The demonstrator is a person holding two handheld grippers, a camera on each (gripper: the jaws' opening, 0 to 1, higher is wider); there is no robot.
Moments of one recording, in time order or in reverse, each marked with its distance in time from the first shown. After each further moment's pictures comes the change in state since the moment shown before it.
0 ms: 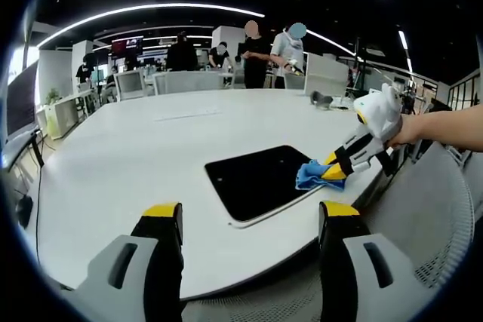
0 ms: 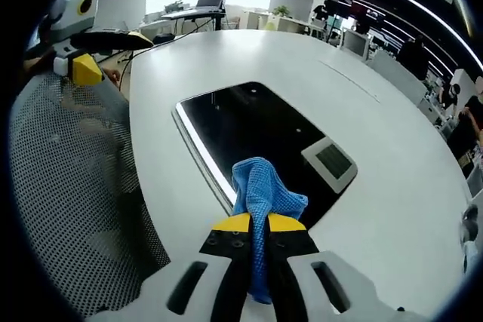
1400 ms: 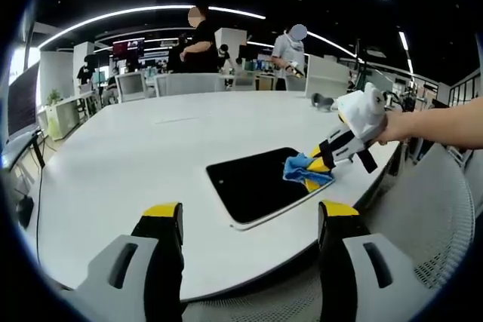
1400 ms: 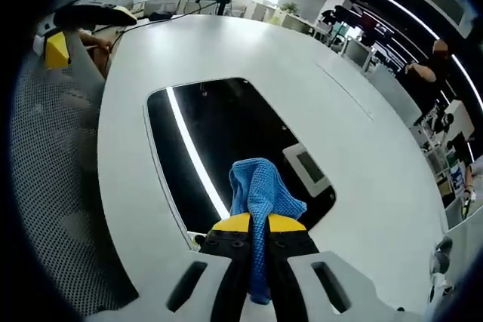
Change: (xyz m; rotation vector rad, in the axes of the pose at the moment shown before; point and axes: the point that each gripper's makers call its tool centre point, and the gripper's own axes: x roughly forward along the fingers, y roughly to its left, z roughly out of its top) left arm 0.001 0.001 0.002 0.000 -0.011 0.008; right arm 0.025 -0.038 0.022 -0.151 0.055 -0.101
